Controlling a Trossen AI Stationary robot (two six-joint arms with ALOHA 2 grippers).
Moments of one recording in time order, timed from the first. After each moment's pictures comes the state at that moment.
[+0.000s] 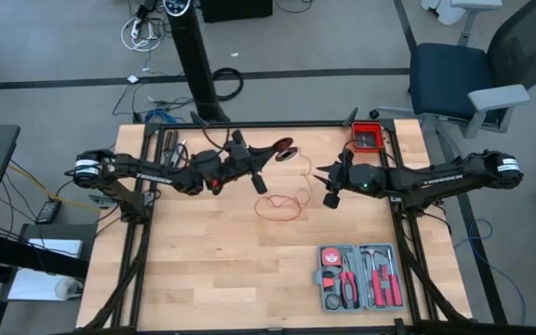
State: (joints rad) left arm 0.11 1.53 0.82 0.93 -0.30 0.05; right arm -0.03 0.99 0.44 0.10 0.46 -0.08
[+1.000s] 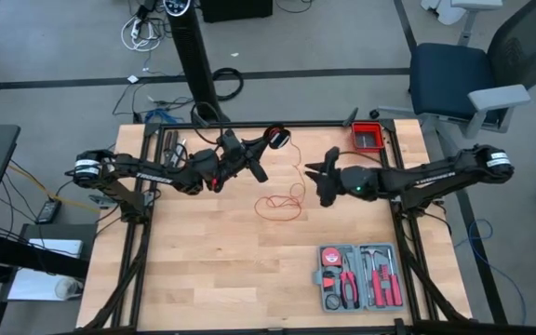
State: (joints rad) left arm 0.11 1.53 0.81 0.98 -0.49 -0.15; right arm 0.05 1.12 0.59 0.15 0.59 -0.85
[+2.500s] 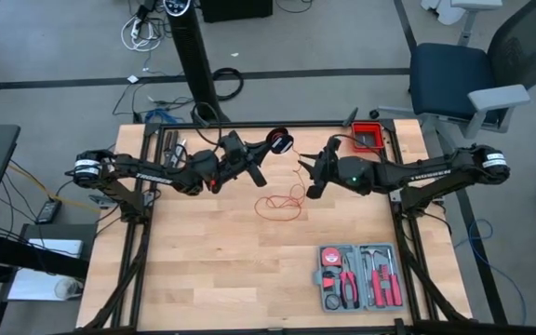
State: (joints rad) left arm 0.10 1.53 0.81 1.01 -0.40 -0.19; right arm -0.02 1.18 0.68 0.21 0.58 -0.41
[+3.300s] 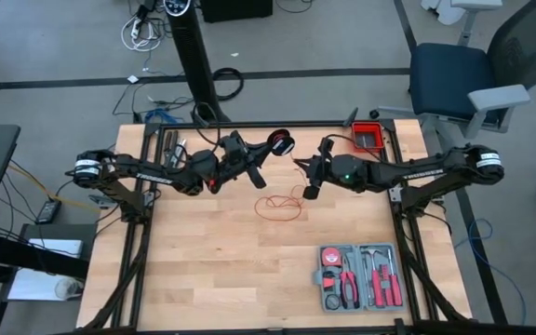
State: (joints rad) left arm 0.10 1.53 0.81 1.03 -0.35 -0.19; right arm -0.05 1.25 0.68 0.25 0.48 -0.39
